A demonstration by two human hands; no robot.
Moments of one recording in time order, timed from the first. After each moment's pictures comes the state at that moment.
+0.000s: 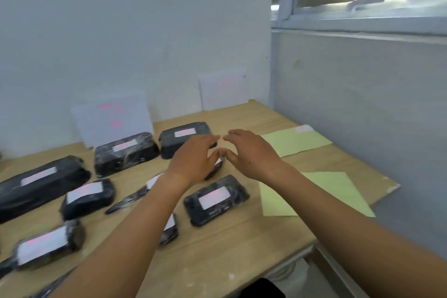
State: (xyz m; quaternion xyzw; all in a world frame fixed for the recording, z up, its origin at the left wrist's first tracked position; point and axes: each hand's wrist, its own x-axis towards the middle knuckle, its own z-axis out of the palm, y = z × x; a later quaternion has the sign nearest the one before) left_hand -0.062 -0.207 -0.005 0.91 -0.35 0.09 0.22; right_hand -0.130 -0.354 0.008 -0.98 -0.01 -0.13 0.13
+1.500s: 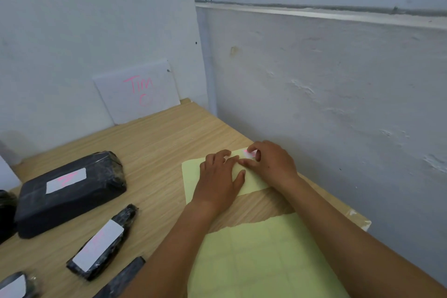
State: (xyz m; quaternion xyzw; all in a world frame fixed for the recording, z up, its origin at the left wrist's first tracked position) left_hand -0.008 -0.453 -0.099 0.87 -0.44 0.03 0.21; right_hand -0.076 -0.592 -0.075 -0.92 0.28 -0.13 0.25
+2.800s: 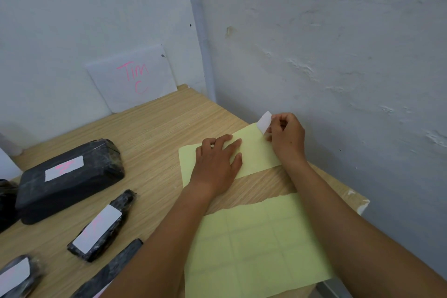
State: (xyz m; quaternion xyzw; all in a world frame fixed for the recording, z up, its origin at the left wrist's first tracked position) left_hand -0.010 -0.454 -0.095 0.89 -0.44 0.01 0.15; right_hand -0.079 -0.609 -0.083 -0.68 0.36 -0.39 0.51
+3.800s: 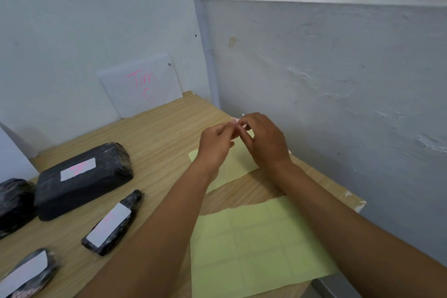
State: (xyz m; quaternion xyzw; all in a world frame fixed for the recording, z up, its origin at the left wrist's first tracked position) left_hand -0.019 -0.467 -0.036 0.70 -0.21 -0.21 0.65; right_hand -0.071 -0.575 -0.070 -0.88 0.11 -0.43 0.19
